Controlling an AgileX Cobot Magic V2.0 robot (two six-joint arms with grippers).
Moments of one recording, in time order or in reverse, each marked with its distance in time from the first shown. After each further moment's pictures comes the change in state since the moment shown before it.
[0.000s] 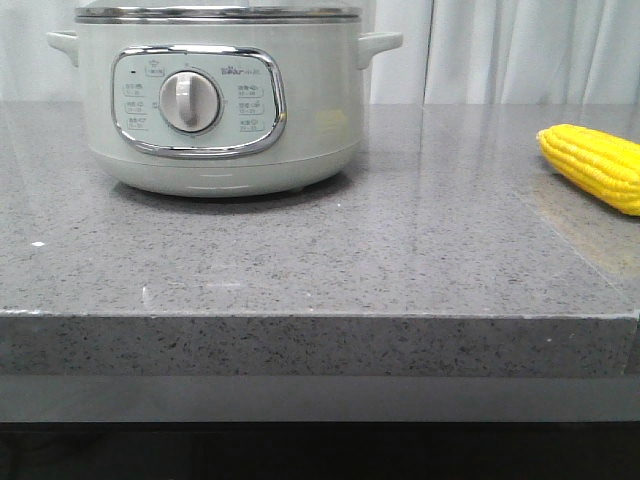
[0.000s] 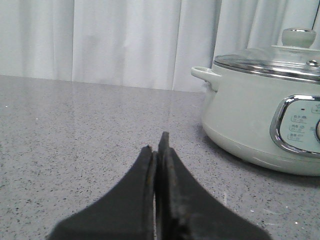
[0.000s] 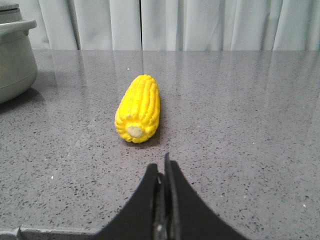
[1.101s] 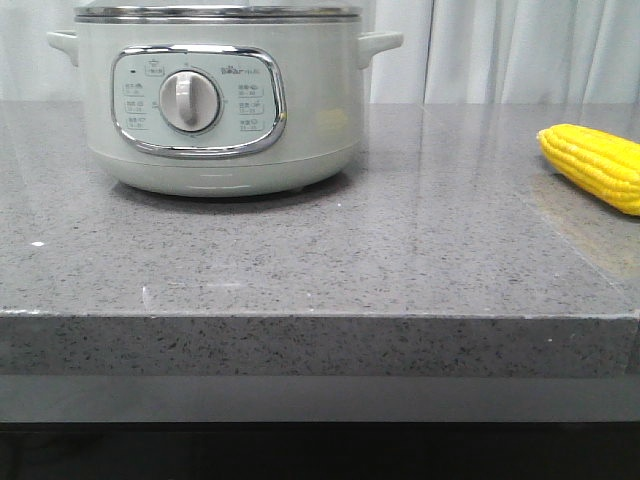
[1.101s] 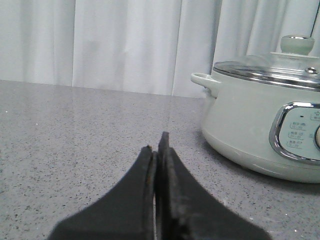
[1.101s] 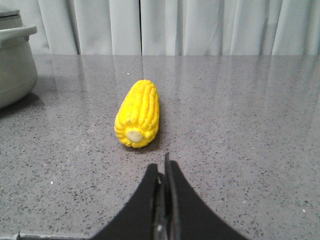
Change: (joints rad) left arm 0.000 0.000 -0.002 -0.004 -0.019 0.000; right arm 0.000 0.000 0.000 0.000 -0.010 0.000
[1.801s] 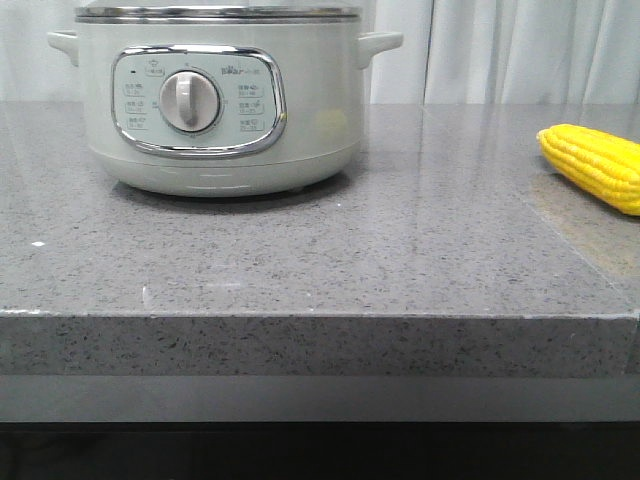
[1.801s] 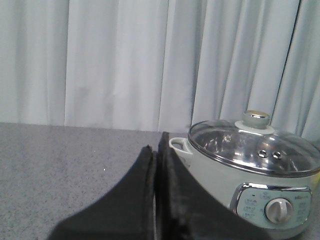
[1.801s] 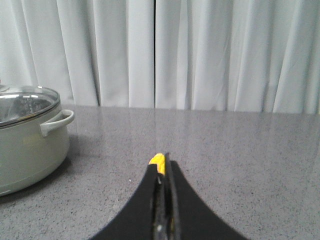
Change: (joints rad) left arm 0.000 0.135 -0.559 -0.002 0.434 0.000; right arm 0.000 0.144 -0.527 0.000 0.336 0.000
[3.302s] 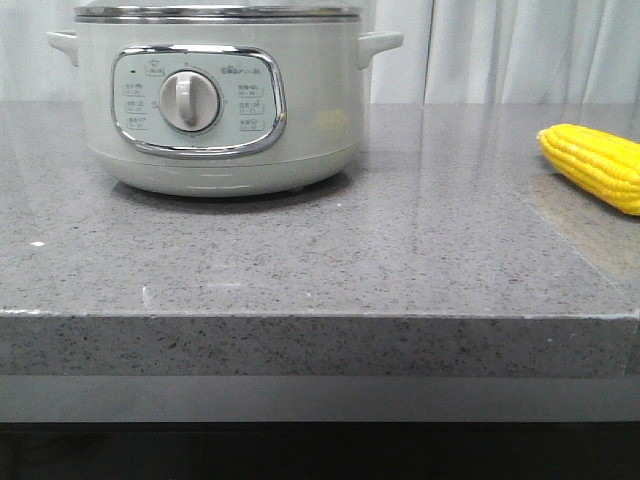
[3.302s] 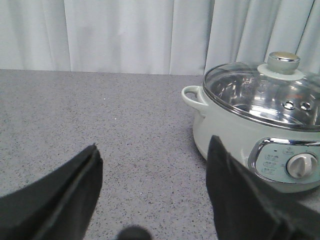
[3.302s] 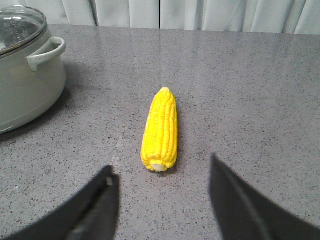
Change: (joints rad) left arm 0.000 0.202 -0.099 0.047 0.138 0.006; right arm 0.000 0.249 -0.136 0.000 0.199 0.000
